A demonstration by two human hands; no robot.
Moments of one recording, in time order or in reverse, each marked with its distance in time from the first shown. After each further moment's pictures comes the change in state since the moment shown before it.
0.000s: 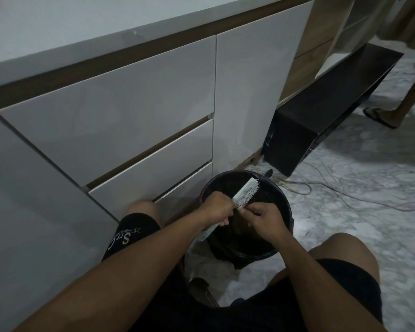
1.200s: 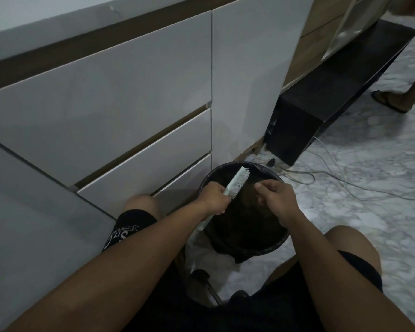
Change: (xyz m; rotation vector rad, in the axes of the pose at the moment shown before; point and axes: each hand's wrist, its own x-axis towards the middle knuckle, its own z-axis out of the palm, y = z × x) left_hand 0.031 -0.006 -0.005 0.112 0.045 0.026; right_hand 0.042 -0.001 -0.024 0.209 0.178 0.195
